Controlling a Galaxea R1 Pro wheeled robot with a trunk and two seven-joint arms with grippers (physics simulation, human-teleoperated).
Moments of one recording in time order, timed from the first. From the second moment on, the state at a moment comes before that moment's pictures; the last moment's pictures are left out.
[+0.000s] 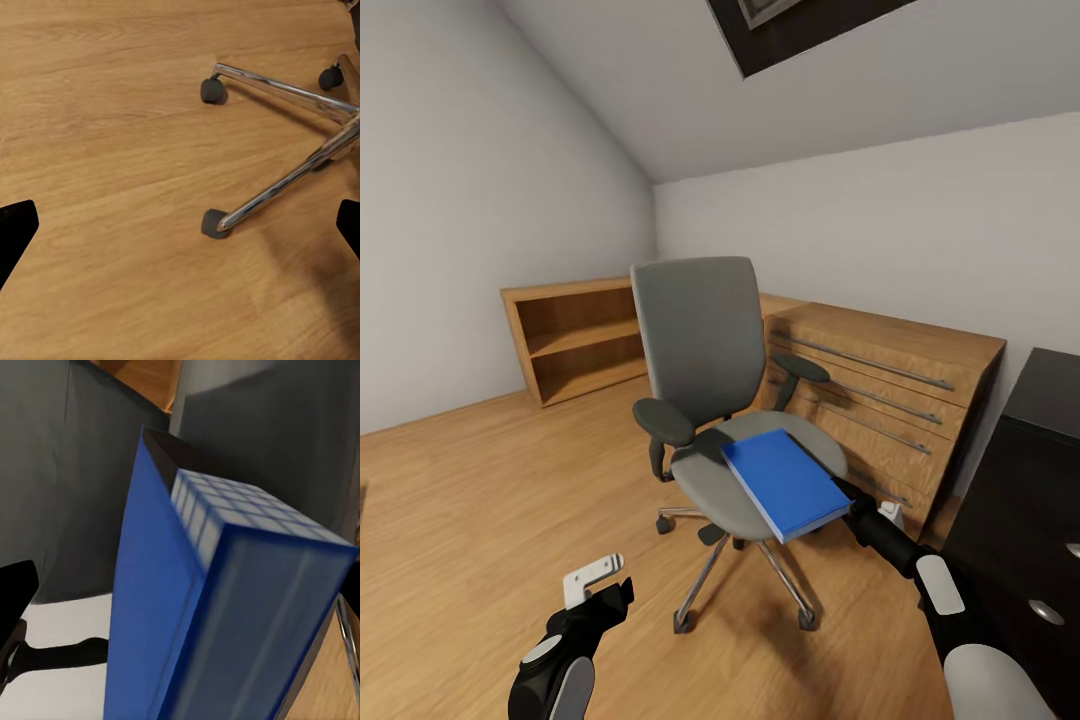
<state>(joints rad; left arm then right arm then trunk) -0.03 -0.15 -0.09 -1.62 0.37 0.59 0.53 -0.60 -0.03 -0.52 -0.71 -0.69 0.60 0.51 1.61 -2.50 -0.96</state>
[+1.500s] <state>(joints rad) -0.03 -0.15 -0.09 -1.62 0.37 0.59 0.53 -0.60 -0.04 -0.52 -0.72 -0.68 0.60 0.66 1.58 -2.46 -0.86</state>
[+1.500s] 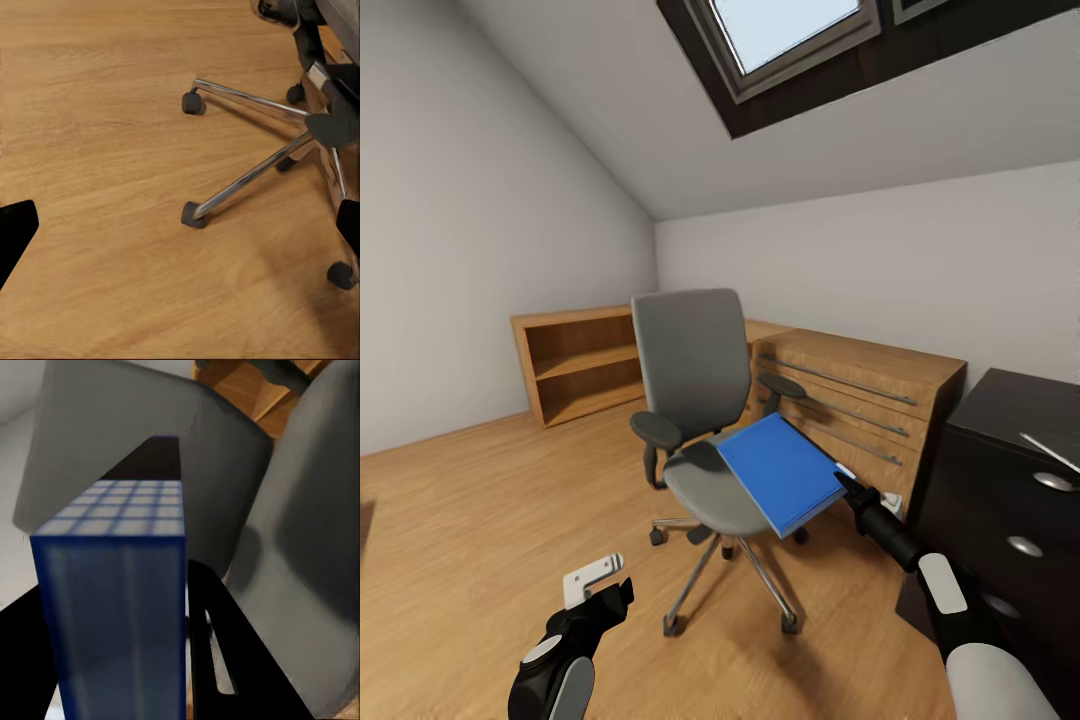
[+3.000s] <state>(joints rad) -0.03 -0.15 -0.09 -1.62 0.37 0.59 0.53 -0.60 -0.04 -0.52 -0.73 -0.69 0.61 0.68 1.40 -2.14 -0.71</state>
